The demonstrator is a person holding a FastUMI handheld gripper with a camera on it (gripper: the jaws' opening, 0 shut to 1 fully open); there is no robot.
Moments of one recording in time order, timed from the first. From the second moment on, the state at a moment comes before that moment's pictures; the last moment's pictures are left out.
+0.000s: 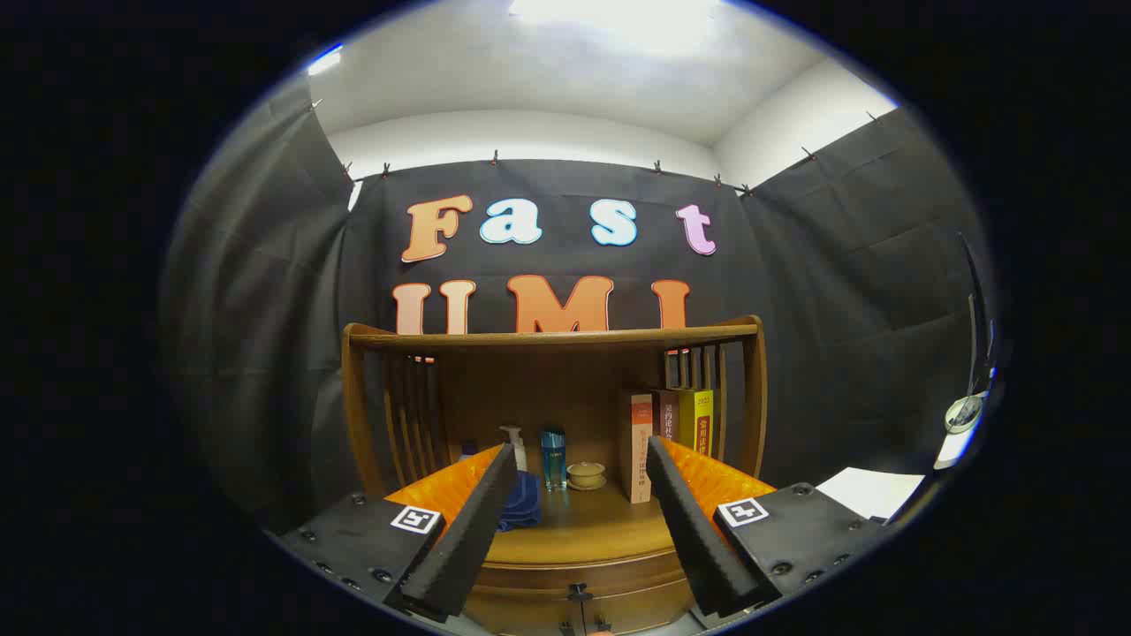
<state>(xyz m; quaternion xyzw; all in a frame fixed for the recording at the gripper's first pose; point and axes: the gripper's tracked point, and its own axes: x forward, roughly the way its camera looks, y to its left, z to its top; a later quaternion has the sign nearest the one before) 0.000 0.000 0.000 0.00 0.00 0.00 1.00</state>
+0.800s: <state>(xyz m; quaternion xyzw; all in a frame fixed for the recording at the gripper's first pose) -0.005 0.009 -0.004 -0.01 0.00 0.01 1.00</state>
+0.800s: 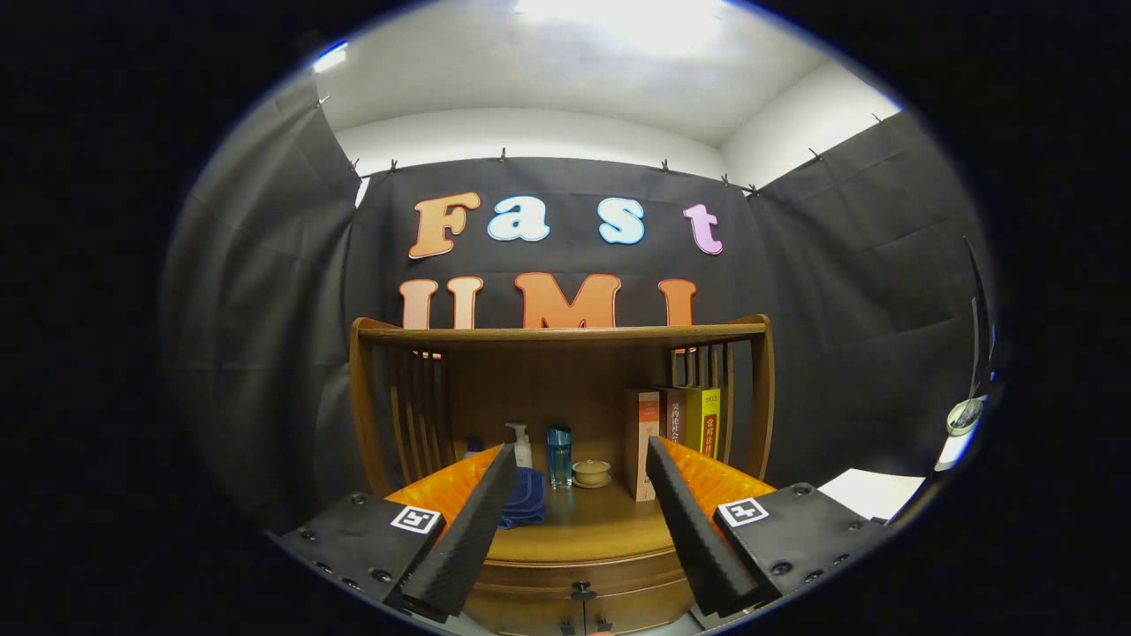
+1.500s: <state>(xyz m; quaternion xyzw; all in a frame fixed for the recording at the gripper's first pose) 0.001 0.011 -0.043 0.00 0.03 0.02 1.00</state>
